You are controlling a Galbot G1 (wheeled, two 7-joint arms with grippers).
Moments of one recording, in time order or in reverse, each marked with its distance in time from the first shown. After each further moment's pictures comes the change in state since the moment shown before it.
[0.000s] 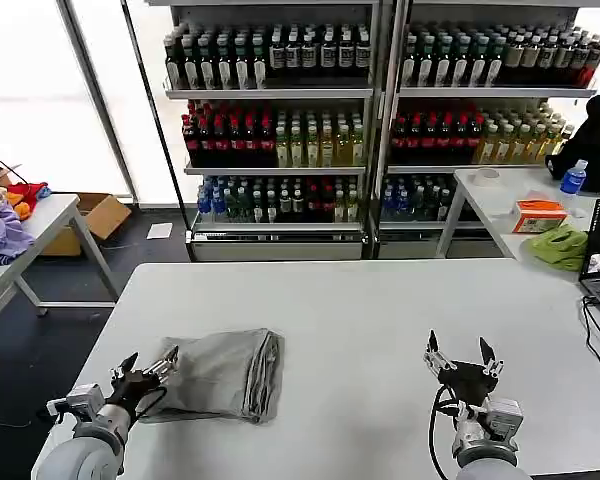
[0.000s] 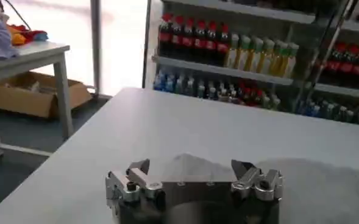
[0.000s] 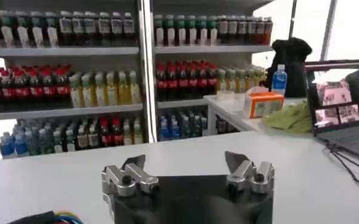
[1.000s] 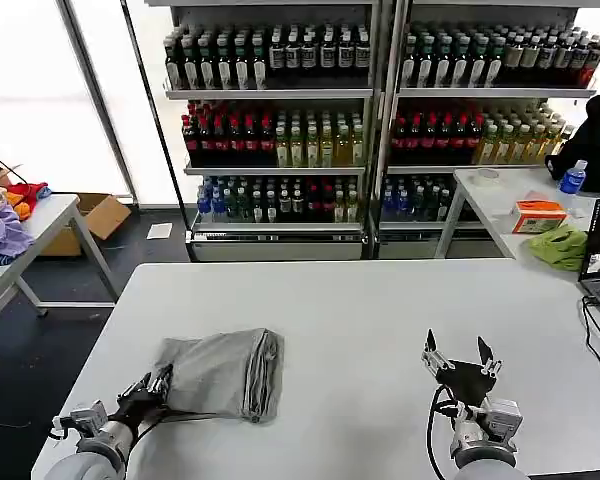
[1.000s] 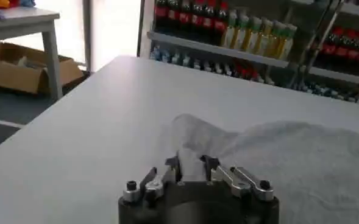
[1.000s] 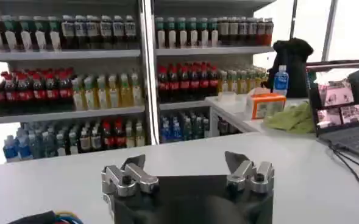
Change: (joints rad) left arm 0.036 -0.018 -0.005 0.041 -0.017 -0.003 0.071; right arm 0.003 0.007 -0.006 0.008 -0.003 0.001 0.000
